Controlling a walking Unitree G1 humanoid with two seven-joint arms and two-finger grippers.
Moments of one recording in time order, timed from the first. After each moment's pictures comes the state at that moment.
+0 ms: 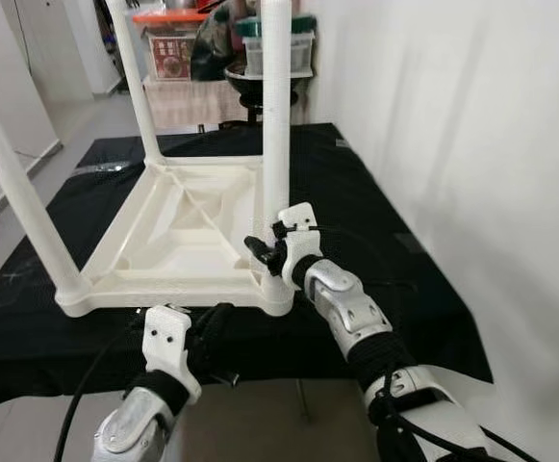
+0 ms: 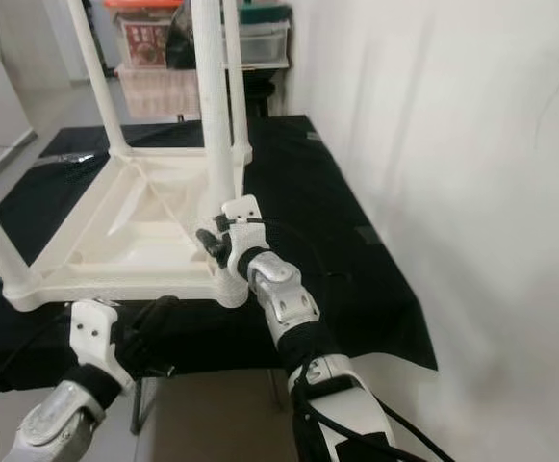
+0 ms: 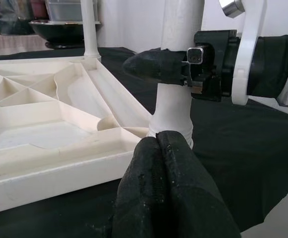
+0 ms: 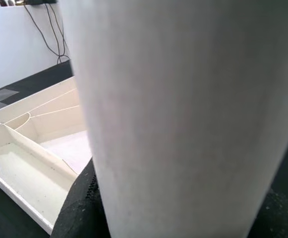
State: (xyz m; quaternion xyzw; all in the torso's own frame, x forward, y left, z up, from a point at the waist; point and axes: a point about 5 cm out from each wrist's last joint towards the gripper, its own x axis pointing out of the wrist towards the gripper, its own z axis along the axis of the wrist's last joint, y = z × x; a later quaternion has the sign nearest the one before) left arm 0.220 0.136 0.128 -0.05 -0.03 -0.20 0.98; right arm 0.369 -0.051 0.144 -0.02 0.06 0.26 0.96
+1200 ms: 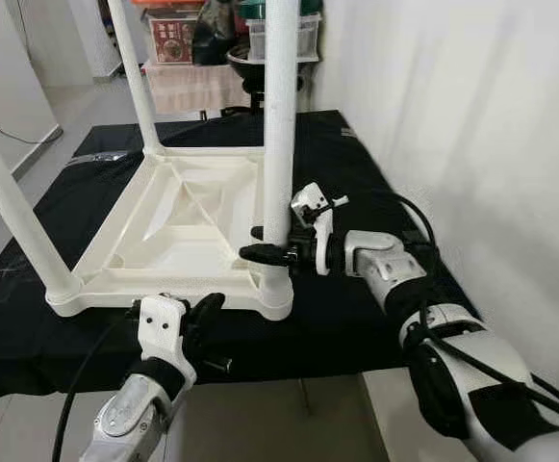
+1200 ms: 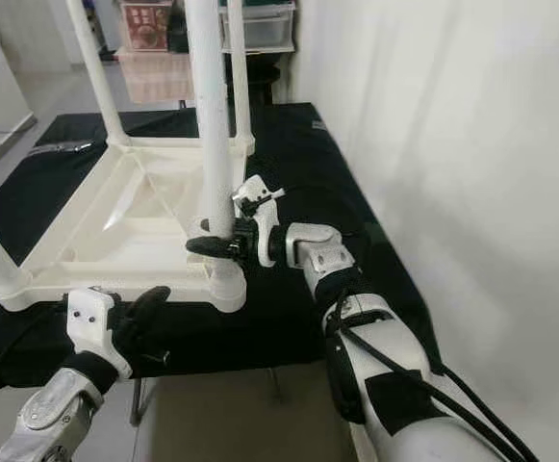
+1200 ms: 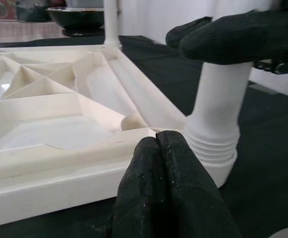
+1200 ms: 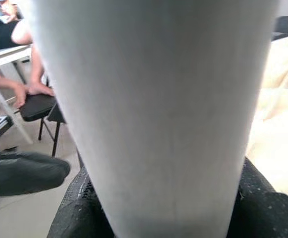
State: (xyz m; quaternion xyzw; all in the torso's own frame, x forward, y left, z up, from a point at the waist) left arm 0.233 0.142 0.128 -0.04 -0.03 -0.17 0.98; right arm 0.378 -0.081 0.179 -0.01 0.08 0.57 0.81
